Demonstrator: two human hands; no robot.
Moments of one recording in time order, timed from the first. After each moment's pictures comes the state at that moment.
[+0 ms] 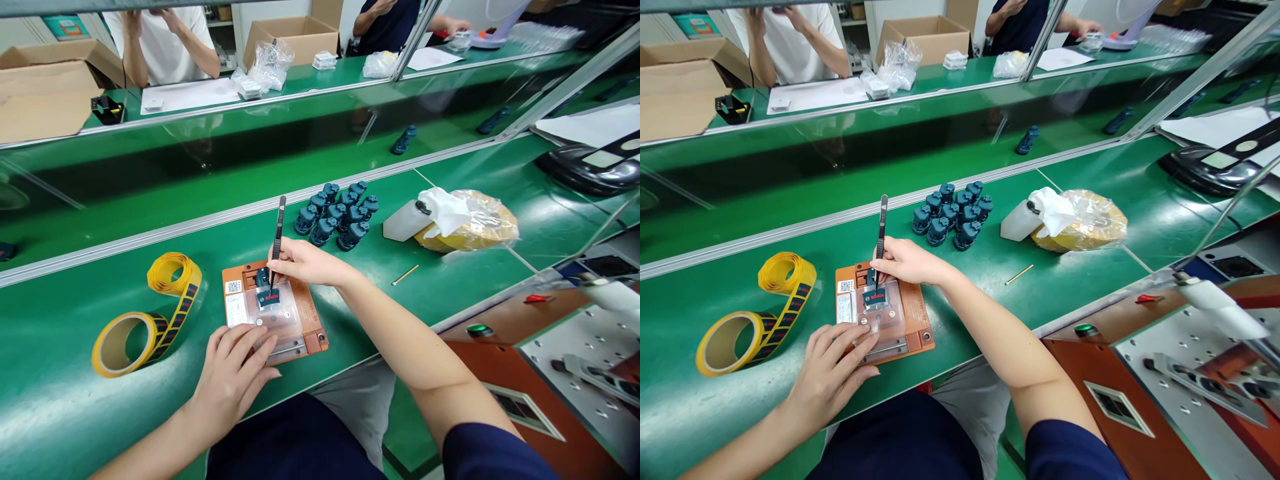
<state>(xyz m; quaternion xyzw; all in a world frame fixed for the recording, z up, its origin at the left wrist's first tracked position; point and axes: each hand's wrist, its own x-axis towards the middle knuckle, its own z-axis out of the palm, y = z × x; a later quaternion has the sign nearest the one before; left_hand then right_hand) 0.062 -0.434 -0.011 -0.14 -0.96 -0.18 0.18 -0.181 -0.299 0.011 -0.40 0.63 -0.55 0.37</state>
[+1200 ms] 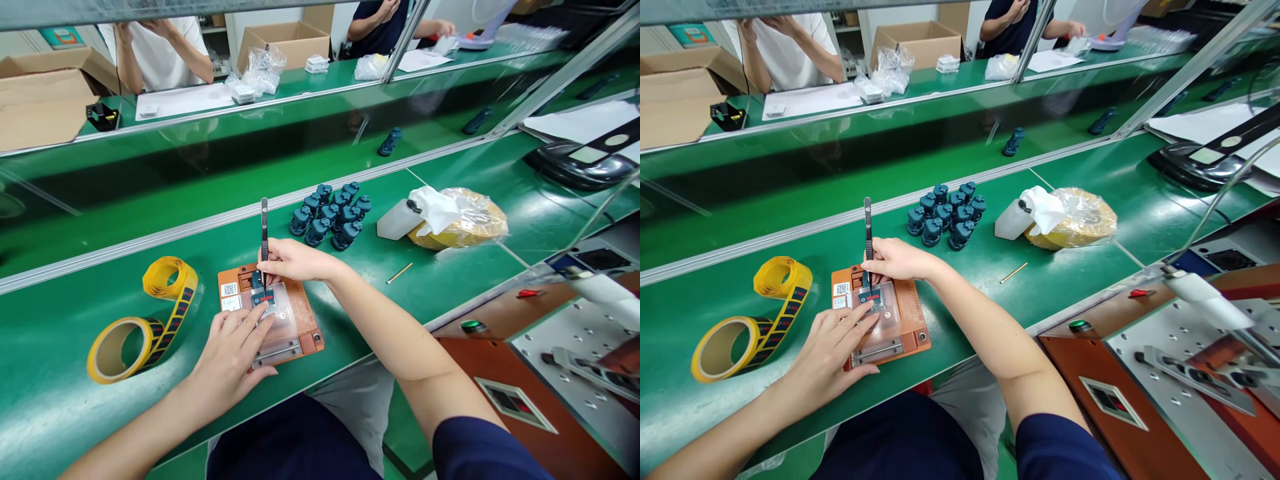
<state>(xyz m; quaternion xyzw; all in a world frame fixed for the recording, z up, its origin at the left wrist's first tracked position) 0.035 -0.443 0.003 -0.18 -0.97 -0.15 0.07 -0.187 -0.307 0.013 -0.40 0.63 -0.53 0.40</state>
